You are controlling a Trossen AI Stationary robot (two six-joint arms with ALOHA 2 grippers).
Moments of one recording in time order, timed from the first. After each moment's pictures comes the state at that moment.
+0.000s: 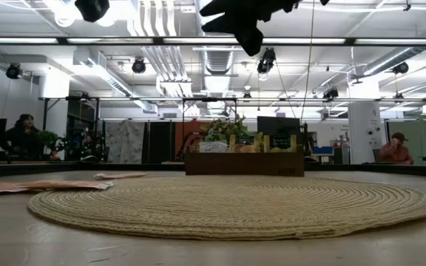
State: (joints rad) left arm 0.36 0.70 0.99 -0.49 0.53 -0.33; right arm 0.03 1.54 1.18 -0.07 -0.10 0.34
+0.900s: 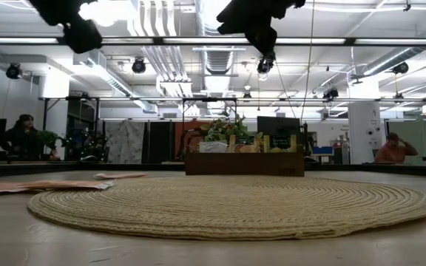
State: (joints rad) left arm 0.32 0.75 0.92 -0.86 0.38 0.04; right arm 0.04 1.51 1.21 -0.27 -0.10 0.34
